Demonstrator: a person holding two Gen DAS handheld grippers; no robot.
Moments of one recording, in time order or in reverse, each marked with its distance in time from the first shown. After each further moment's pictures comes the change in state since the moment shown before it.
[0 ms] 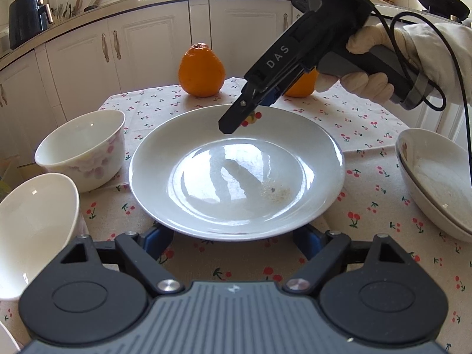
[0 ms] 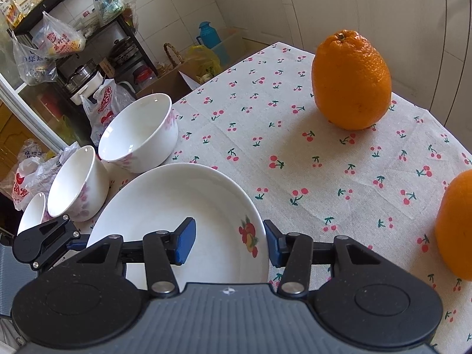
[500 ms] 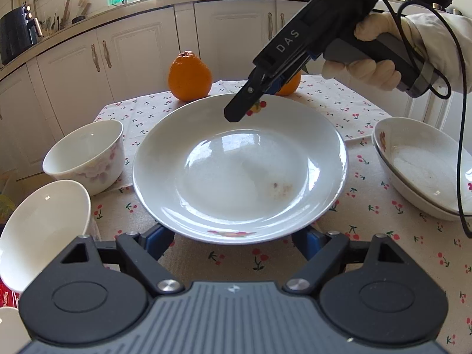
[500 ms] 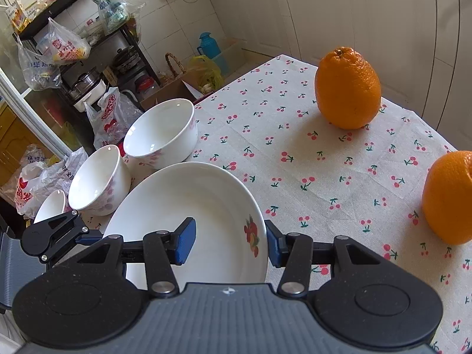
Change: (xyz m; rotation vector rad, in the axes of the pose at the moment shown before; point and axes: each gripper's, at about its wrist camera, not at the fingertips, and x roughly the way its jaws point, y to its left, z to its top) left arm -0.025 -0.011 -0.002 0.063 0.002 -0.020; right arm -0.034 0.024 -0.020 0.005 -0.051 -0.012
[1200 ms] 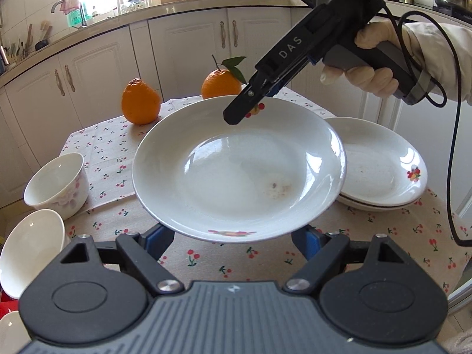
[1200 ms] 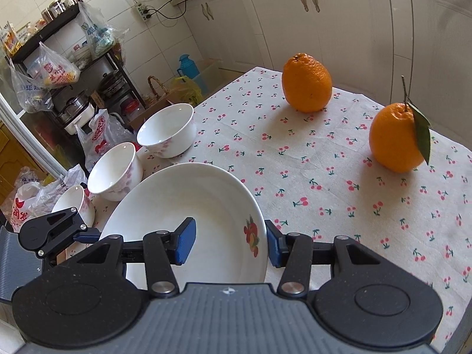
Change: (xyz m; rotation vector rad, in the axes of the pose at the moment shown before) left arm -0.040 -0.040 0.007 0.119 -0.018 -0.118; right arm -0.078 0.019 -0.065 0.091 -0.098 -0.077
